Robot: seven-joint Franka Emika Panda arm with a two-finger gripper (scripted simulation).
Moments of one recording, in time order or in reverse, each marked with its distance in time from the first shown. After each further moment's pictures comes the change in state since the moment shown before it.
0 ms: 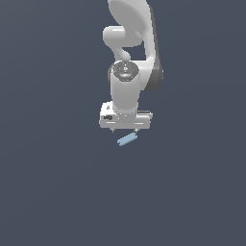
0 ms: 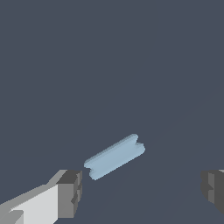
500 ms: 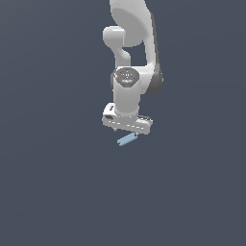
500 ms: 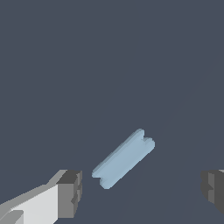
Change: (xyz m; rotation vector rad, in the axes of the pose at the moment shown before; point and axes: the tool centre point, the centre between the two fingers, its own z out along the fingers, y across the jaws) arm -0.007 -0.007 0.023 0.008 0.004 0.220
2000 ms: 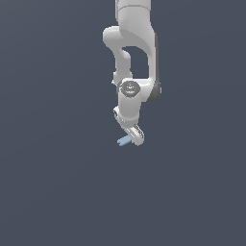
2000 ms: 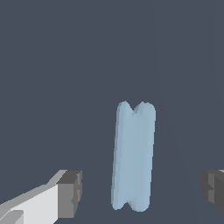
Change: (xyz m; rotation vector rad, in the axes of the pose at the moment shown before) arm -0.032 -0.002 0.069 0.008 0.026 0.753
